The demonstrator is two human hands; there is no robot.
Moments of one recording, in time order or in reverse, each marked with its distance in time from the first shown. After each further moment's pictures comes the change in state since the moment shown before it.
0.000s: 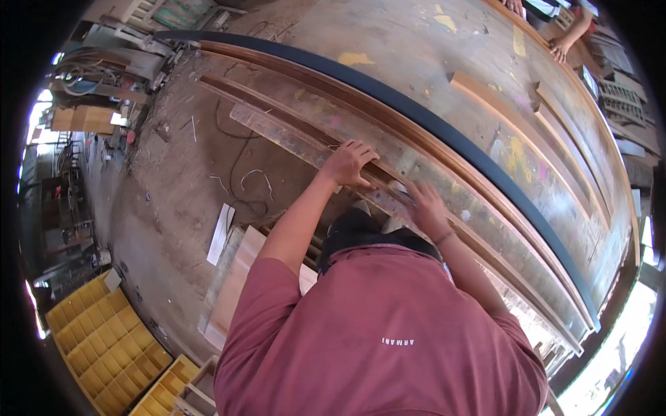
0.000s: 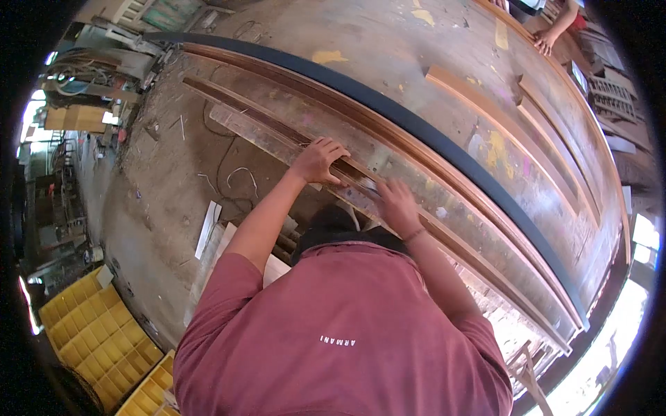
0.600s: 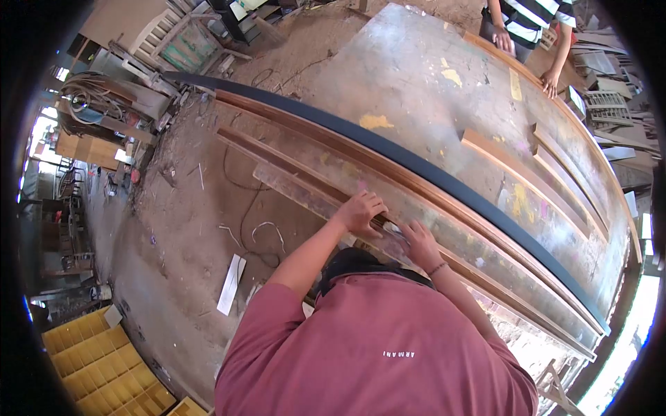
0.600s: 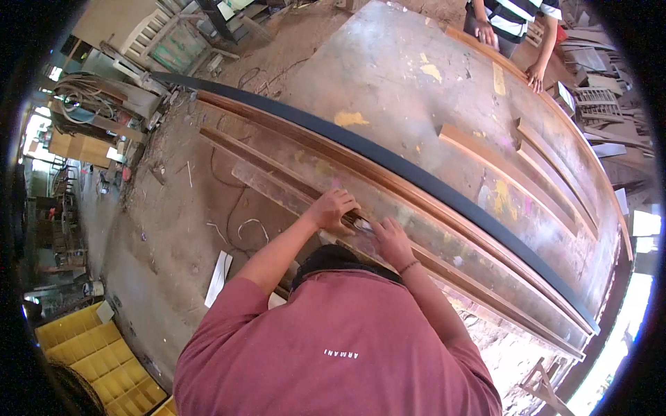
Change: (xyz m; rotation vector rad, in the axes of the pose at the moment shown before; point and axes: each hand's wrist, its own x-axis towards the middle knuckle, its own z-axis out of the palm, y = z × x) left_hand -0.003 -0.068 -0.031 -0.037 -0.078 0.156; right_hand 0.087 -0.049 0.034 0.073 -0.084 0.047
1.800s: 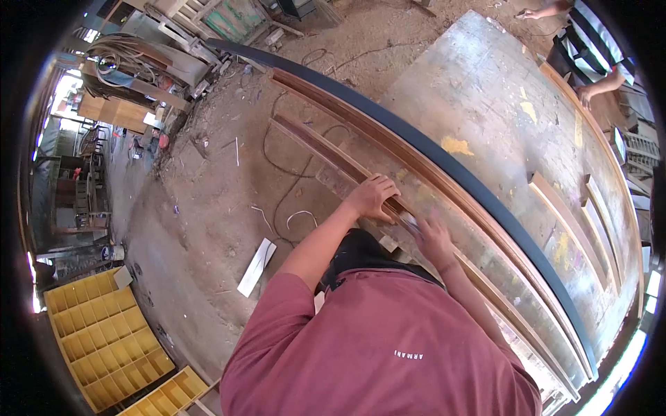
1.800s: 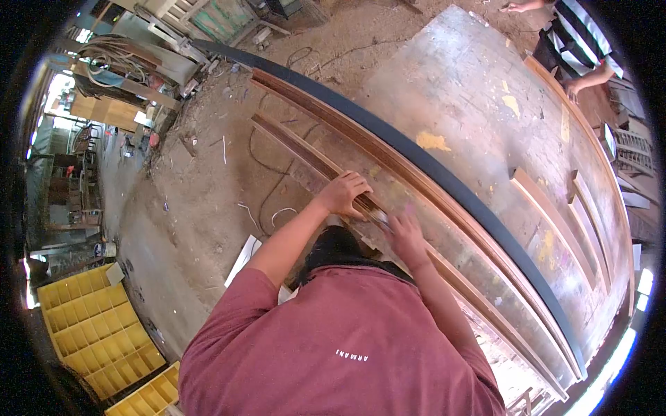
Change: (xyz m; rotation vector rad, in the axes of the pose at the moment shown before) left_hand -0.097 -0.153 -0.097 -0.008 0.057 -0.182; right_hand 0.152 -0.066 0.091 -0.004 -0.003 0.010
